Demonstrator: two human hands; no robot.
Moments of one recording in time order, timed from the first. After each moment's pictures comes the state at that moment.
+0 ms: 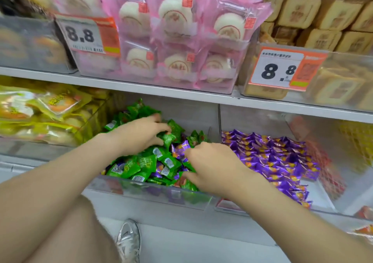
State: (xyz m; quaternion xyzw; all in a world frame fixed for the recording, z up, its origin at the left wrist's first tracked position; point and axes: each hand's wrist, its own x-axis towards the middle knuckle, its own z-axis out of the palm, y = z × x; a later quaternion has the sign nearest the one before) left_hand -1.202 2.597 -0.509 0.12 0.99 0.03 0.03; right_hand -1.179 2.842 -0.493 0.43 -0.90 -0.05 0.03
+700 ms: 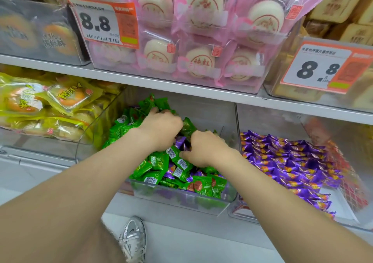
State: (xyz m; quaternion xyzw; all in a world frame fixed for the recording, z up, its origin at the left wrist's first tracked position) left_hand -1.225 2.616 -0.517 0.05 0.99 -0.11 0.01; right_hand -1.241 2.775 -0.520 0.25 -0.96 0.05 -0.15
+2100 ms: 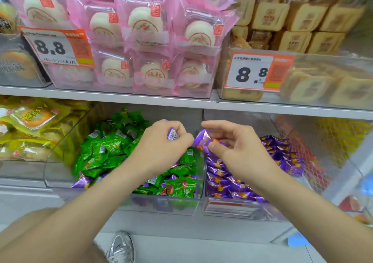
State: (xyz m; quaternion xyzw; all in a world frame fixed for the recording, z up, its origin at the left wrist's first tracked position) left_hand -1.158 2.713 -0.466 -0.03 0.87 0.48 -0.07; right_hand -1.190 2.909 -0.468 0.17 -0.84 0.52 -0.01
